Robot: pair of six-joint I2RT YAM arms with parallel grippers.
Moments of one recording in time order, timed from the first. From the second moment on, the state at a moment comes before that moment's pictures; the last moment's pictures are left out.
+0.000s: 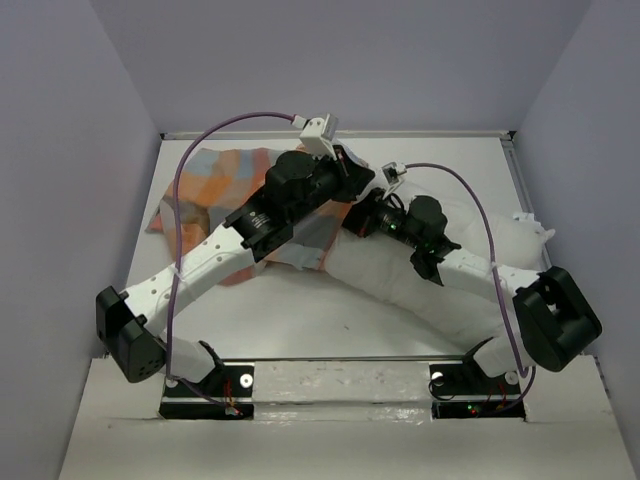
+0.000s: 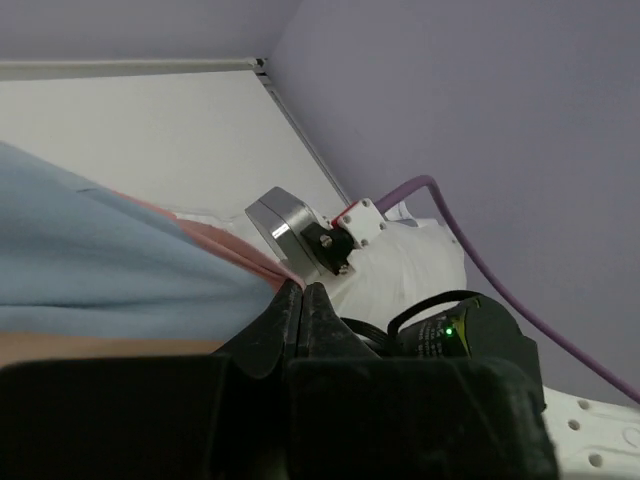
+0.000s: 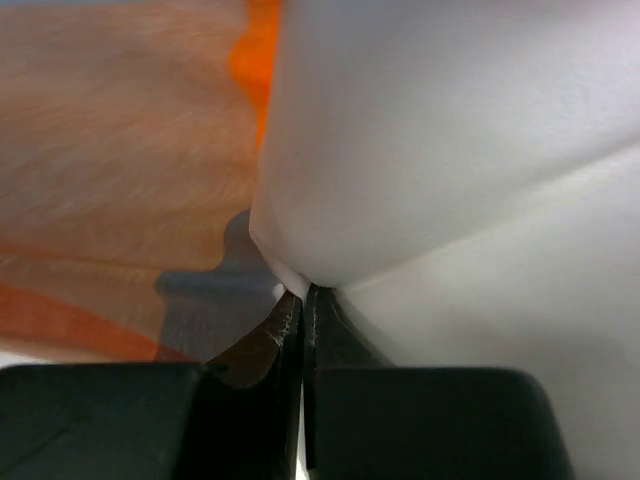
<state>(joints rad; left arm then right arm) -0.84 1.43 1.40 -0.04 -0.03 -0.60 0.59 1.42 0.77 0.72 -0.43 0.74</state>
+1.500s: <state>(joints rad) -1.21 1.30 0.89 -0.19 -0.65 -0.57 0.41 1.51 1.07 0.17 -0.21 0.64</state>
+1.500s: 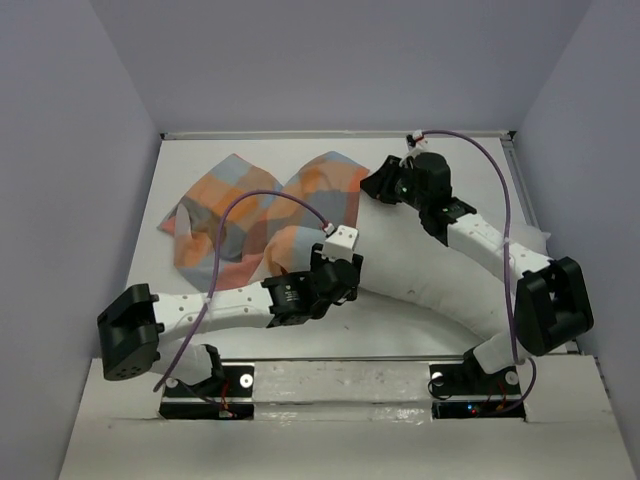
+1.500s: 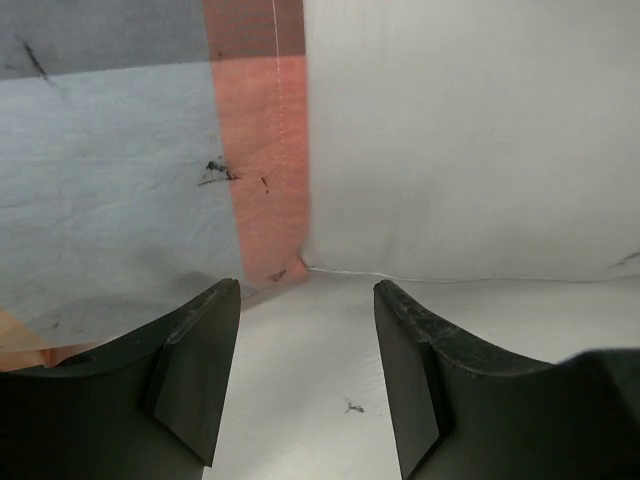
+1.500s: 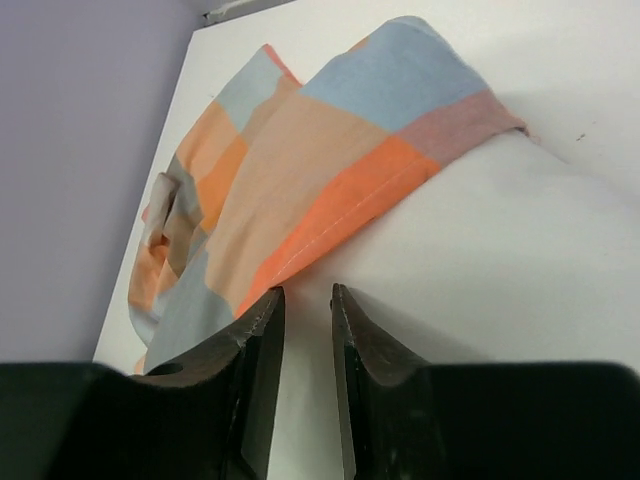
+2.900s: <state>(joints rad) -1.15 1.20 0.88 -0.03 -0.51 -0.52 0.65 1.26 0.83 0.02 -0.11 0.43</state>
